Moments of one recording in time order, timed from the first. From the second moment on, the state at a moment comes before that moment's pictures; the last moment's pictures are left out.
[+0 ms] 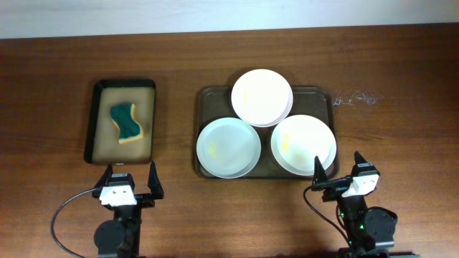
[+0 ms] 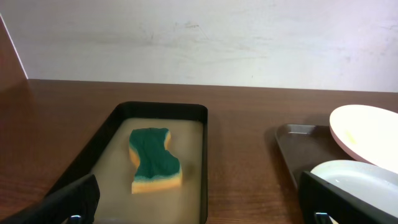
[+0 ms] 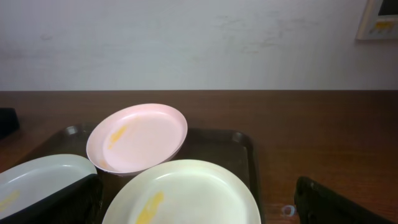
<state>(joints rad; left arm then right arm) 0.01 0.02 0.02 -0.09 -0.03 -0.04 0.03 0.01 0.01 -0.07 -0.08 0.05</state>
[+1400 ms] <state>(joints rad) 0.01 0.02 0.01 0.00 0.14 -0.08 0.03 0.01 0.01 -0.07 -0.08 0.05</state>
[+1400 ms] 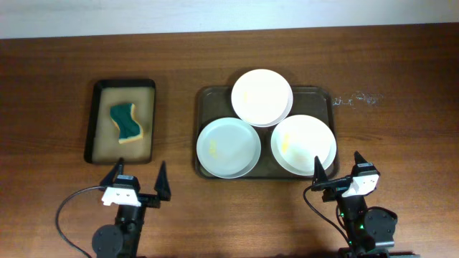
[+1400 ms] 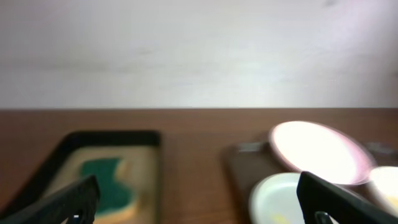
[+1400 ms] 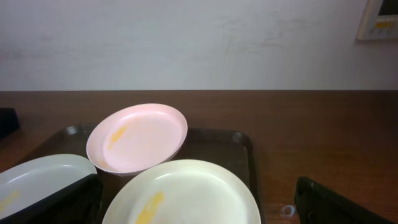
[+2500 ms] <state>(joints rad) 0.13 1.51 1.54 -0.94 0.15 0.05 0.03 0.01 0.01 -0.07 -0.08 0.05</state>
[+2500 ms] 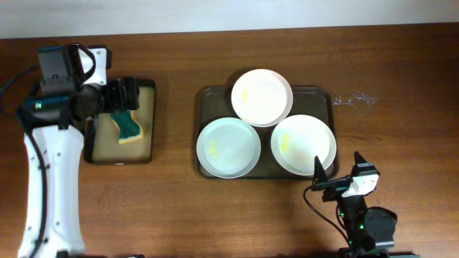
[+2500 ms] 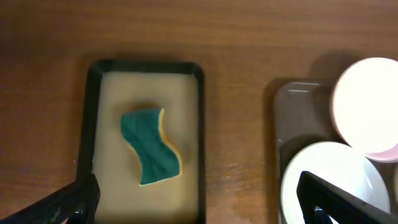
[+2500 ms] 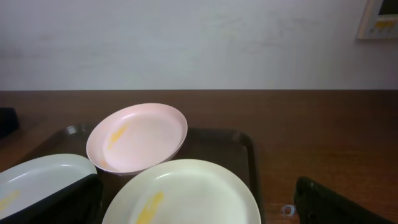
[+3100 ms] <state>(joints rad) 0.25 2.05 1.54 -0.83 0.08 -0.14 0.03 0.01 0.01 -0.07 -0.08 0.05</state>
